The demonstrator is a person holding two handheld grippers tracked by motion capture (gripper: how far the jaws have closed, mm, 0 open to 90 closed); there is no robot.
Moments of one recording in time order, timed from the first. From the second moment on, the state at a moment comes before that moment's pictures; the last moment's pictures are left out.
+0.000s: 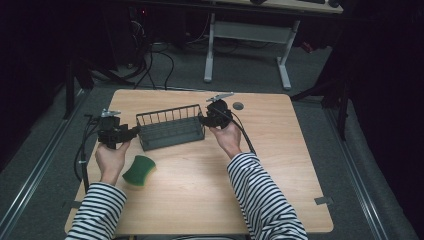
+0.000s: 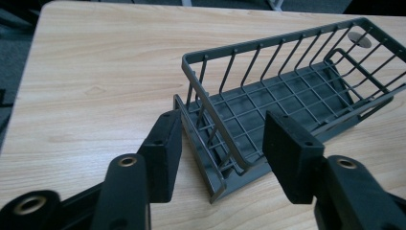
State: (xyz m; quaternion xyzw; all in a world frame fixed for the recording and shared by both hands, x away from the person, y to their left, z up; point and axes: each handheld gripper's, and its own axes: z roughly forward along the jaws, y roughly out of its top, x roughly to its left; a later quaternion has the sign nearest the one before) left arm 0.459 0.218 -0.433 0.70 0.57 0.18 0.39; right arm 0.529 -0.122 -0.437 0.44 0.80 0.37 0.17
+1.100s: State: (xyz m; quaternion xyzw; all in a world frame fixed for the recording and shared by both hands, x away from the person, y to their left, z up) left arm 0.458 0.168 -0.439 0.76 0.50 0.12 0.40; right arm 0.504 -0.179 -0.443 0.45 0.80 0.36 0.15
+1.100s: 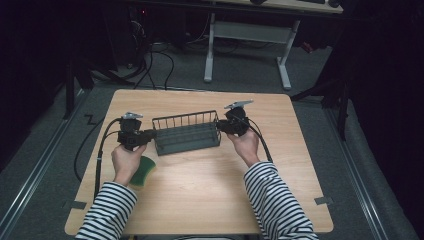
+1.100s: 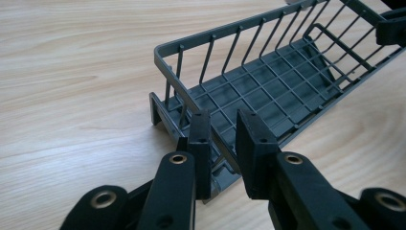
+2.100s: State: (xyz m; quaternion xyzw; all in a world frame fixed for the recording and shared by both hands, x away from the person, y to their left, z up) left arm 0.419 0.133 -0.435 0.79 0.46 0.10 0.39; right arm 0.443 -0.223 -0.443 0.45 0.80 0.36 0.15
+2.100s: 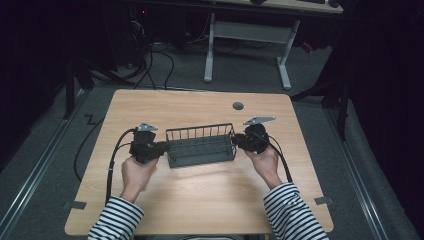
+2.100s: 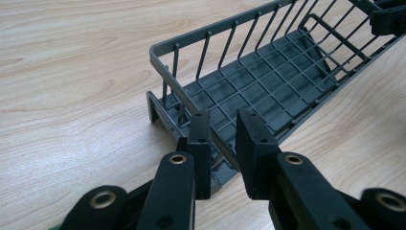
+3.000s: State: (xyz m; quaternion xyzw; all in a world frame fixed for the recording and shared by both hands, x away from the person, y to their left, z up) left arm 0.406 0.151 -0.441 0.76 0.49 0.12 0.42; right arm 0.414 -0.260 -0.433 0.47 0.76 0.40 0.18
